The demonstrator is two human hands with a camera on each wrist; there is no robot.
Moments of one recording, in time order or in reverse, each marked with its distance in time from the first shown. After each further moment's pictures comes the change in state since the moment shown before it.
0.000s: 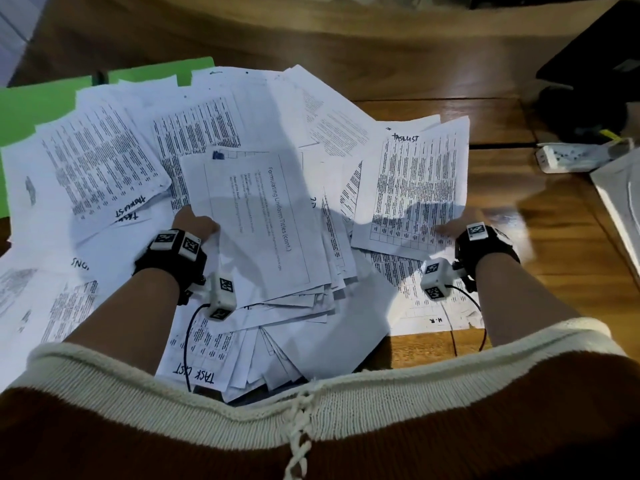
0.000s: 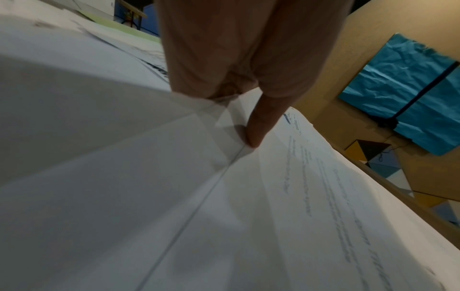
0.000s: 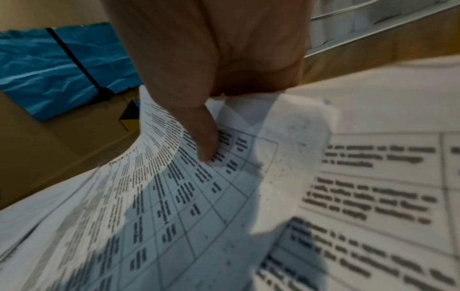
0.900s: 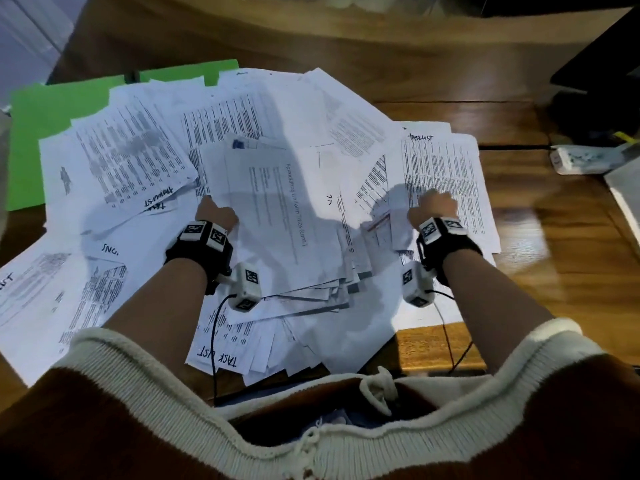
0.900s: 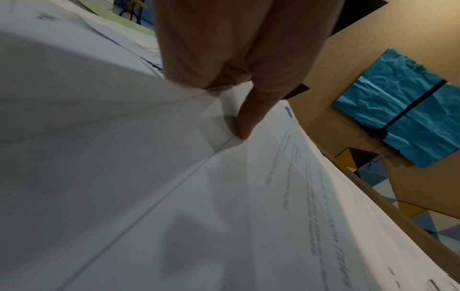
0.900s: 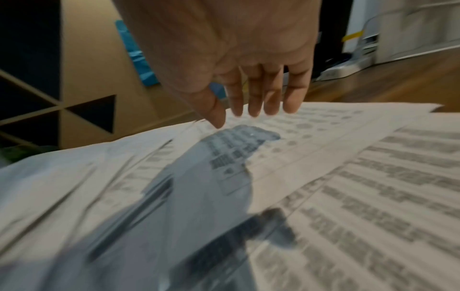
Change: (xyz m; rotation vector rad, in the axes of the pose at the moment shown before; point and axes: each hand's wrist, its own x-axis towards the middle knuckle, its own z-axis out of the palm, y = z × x) left_hand -0.006 -0.006 -0.008 -0.126 0.034 -0.041; right_hand -0.044 -0.060 0.053 -0.260 0.128 -0.245
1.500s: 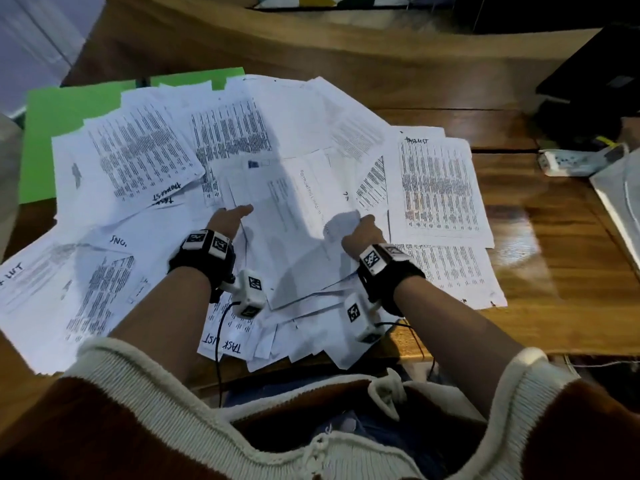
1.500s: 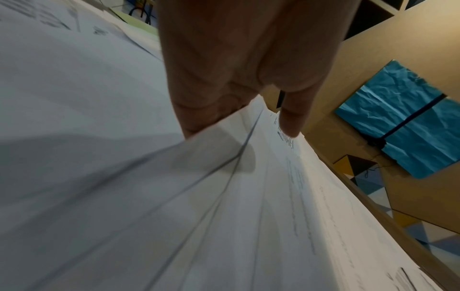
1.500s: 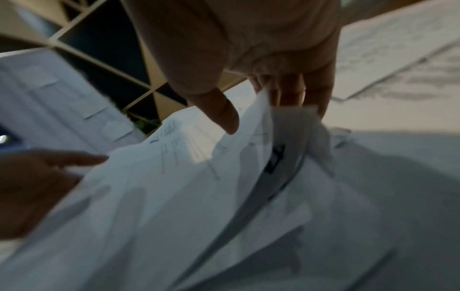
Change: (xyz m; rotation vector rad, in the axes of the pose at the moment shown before) left_hand -0.012 -0.026 0.008 -0.381 -0.224 -0.079; right_hand -0.092 -0.050 0.057 0.264 -0.242 -0.083
